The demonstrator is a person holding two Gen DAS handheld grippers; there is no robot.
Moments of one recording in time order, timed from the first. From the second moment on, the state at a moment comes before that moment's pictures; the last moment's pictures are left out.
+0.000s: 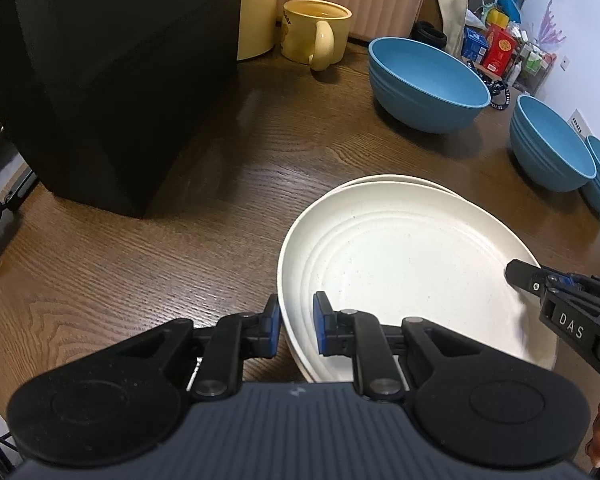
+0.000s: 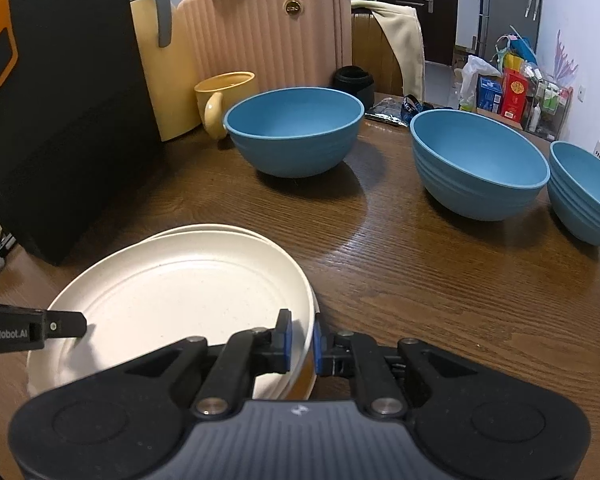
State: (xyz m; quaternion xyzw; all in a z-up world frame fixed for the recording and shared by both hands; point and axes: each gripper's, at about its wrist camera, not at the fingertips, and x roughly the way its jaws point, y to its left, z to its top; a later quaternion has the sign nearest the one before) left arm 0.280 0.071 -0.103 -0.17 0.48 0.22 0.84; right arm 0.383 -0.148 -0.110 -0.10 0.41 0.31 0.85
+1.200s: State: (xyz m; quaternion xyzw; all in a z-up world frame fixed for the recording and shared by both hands) left arm 0.277 0.079 -0.093 -0.14 0.47 0.23 0.84; right arm 0.382 -0.162 -0.111 -0.07 0.47 0.26 0.84
